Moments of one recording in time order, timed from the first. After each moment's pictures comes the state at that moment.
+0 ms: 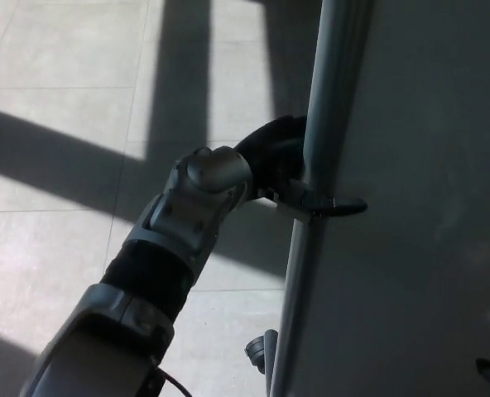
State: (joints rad) left_arm -0.90 -0.01 -0.22 0.80 0.06 0.13 -0.44; right_arm -0.13 -0.35 -0.09 1.26 -0.11 -0.67 0.03
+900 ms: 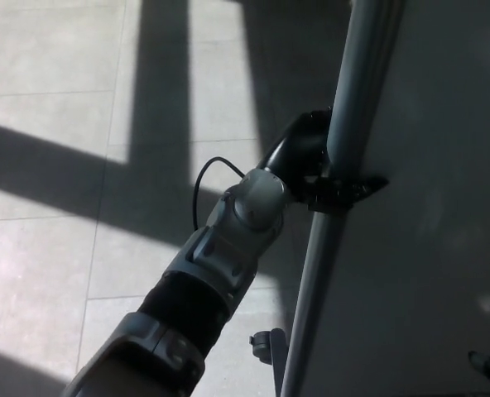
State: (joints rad) left_arm -0.82 -0.08 -0.28 0.76 0.16 0.00 -0.02; right_arm -0.15 -0.34 -0.07 1.26 -0.13 -0.67 0.02
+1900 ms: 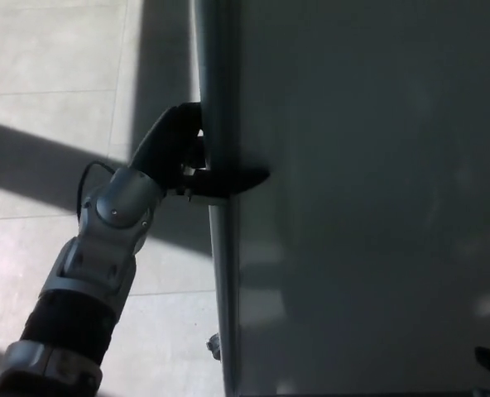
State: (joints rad) left_arm -0.67 0.21 -0.08 0.60 0.07 -0.05 -0.24; right_arm -0.15 -0.34 -0.09 1.27 -0.11 -0.67 0.01
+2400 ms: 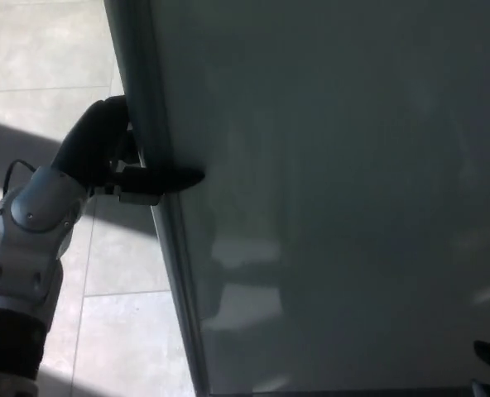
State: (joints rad) left_arm -0.57 0.34 0.02 0.42 0.03 0.00 -0.35; right_arm -0.17 -0.35 -0.09 1.27 -0.11 -0.67 0.02
